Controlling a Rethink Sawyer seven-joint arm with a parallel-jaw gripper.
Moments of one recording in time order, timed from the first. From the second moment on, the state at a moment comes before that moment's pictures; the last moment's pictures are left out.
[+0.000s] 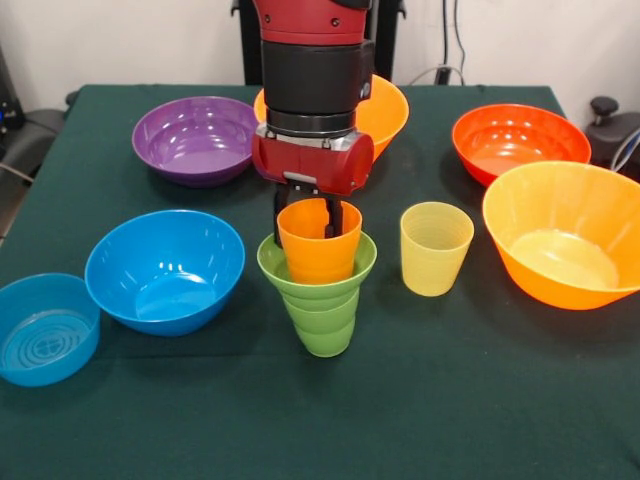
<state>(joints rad) -0.37 -0.53 0.11 1.60 -0.02 0.16 2.02</state>
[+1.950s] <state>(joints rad) -0.41 -0.72 0.12 1.60 -0.02 0.38 2.02</state>
